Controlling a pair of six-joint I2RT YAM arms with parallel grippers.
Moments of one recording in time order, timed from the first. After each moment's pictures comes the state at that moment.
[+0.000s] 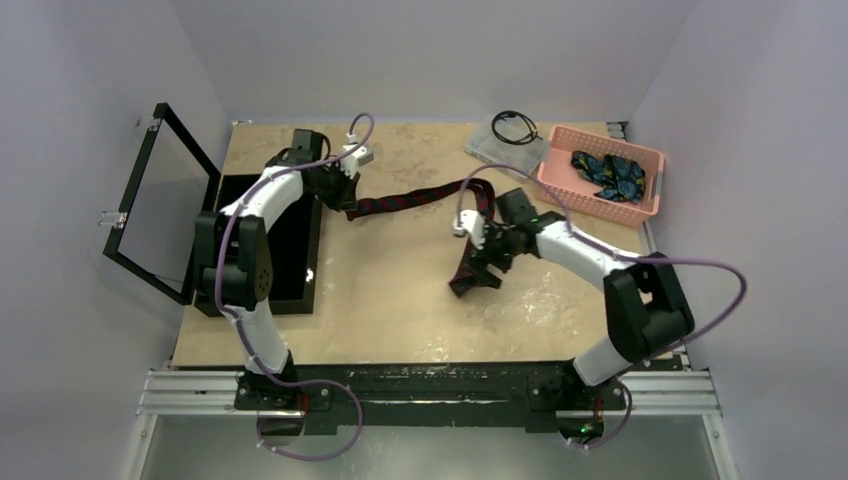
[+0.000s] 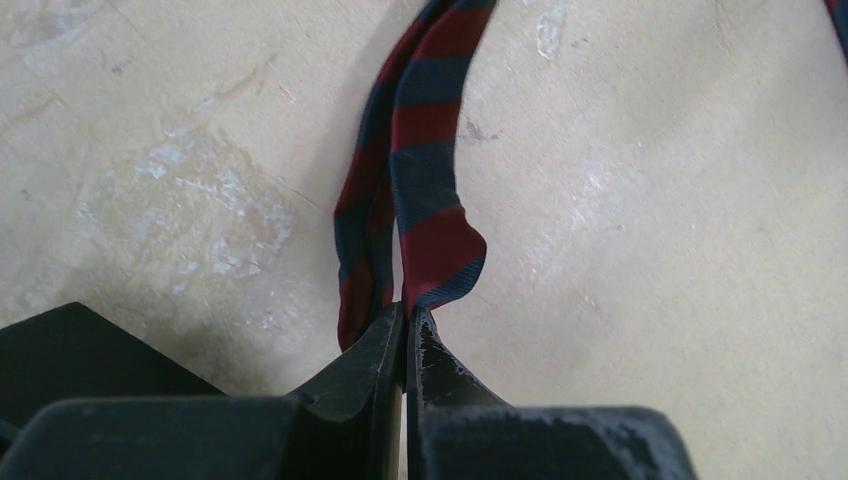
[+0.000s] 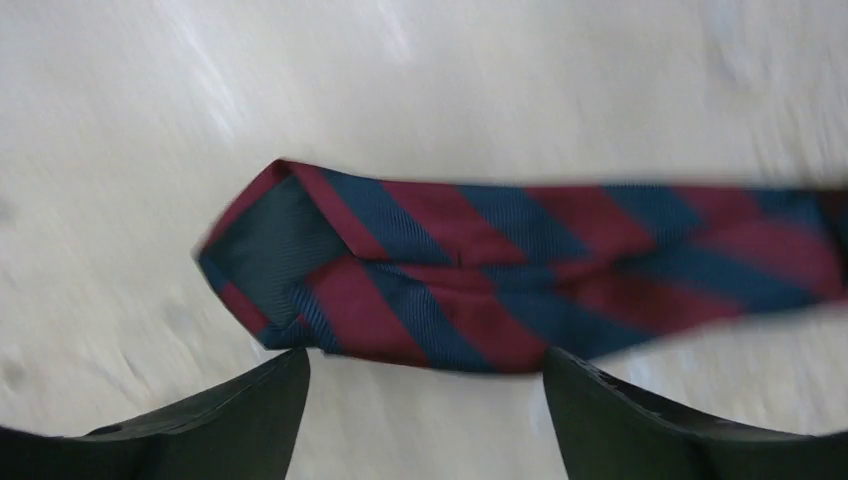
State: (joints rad) left arm -0.12 1.87 1.42 -0.55 0.53 0.51; right arm 0.55 1.60 0.98 -0.45 -0.38 -0.64
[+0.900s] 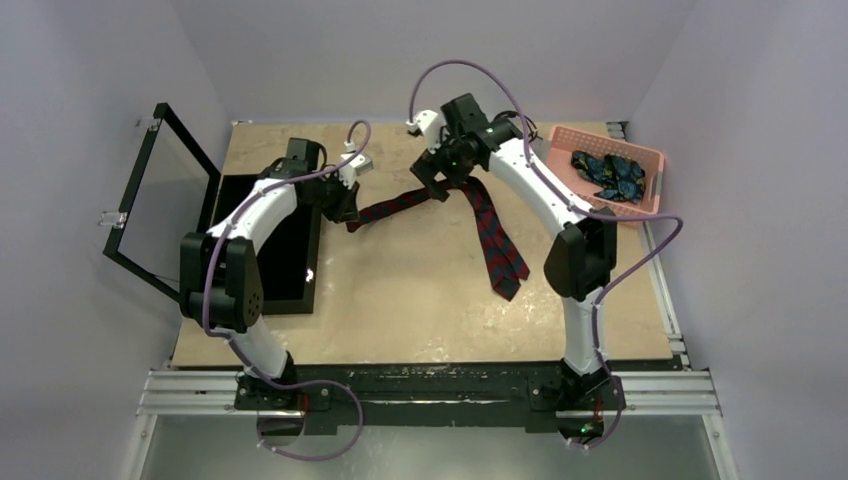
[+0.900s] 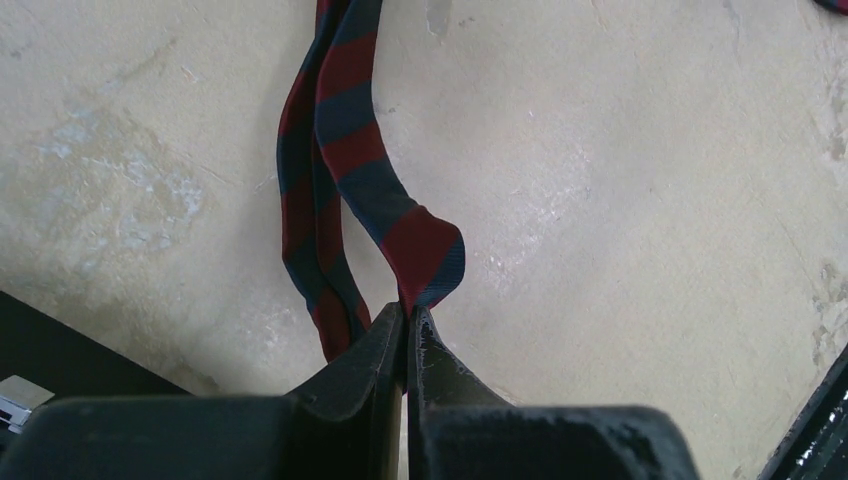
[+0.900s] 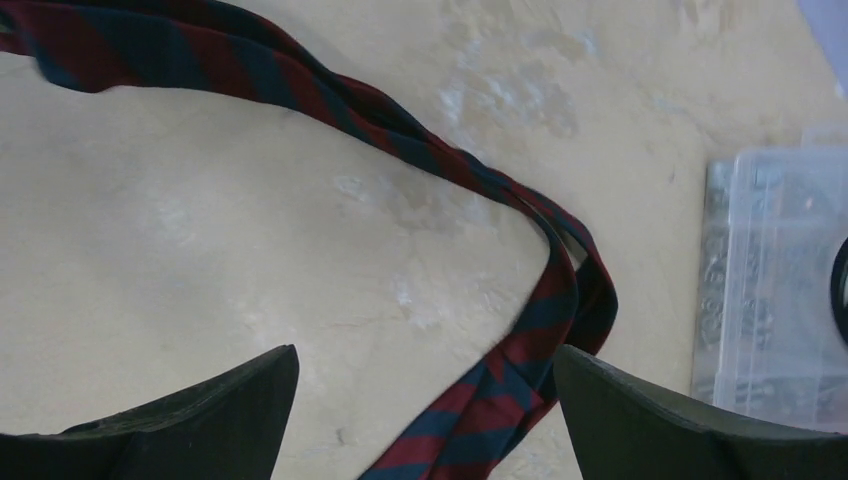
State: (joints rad) left arm -0.13 1.72 1.28 -0.60 0.61 0.51; right arm 0.46 2.07 2.02 -0.90 -0.17 -0.36
